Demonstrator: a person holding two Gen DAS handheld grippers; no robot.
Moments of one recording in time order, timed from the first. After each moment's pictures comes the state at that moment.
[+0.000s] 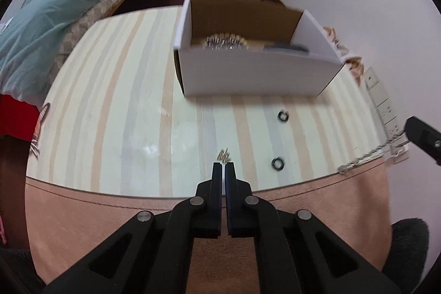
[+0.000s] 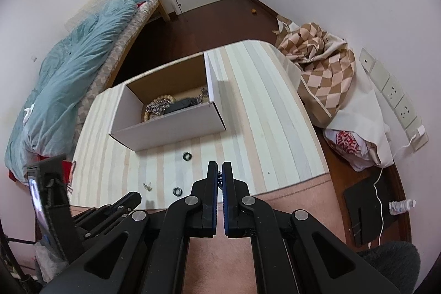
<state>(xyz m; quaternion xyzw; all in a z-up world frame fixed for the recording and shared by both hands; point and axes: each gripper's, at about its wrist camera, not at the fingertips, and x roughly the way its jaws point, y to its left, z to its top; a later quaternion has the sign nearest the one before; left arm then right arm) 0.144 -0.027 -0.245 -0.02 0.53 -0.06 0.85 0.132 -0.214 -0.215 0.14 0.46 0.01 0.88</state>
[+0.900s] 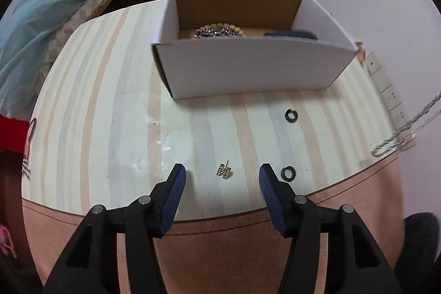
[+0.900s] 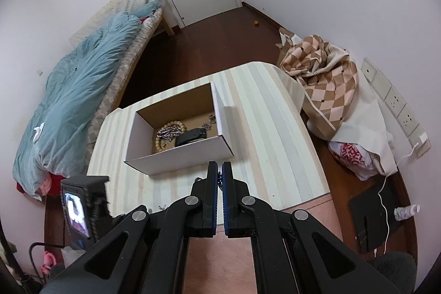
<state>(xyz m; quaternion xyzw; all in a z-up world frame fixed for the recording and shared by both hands) 0.169 -0.039 -0.279 0.02 0.55 -0.07 0.83 0.142 -0.224 -0.192 0.17 0.44 0.01 0.88</state>
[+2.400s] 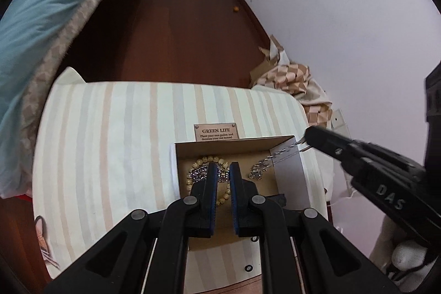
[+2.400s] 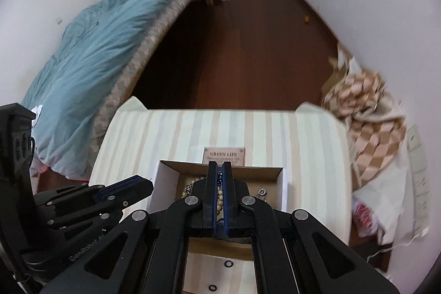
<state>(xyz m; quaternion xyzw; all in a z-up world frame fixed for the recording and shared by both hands) 0.324 0.008 -0.171 -0.09 0.55 -0.15 0.82 0.352 -0.149 -0.179 0.08 0.52 0.11 0.84</state>
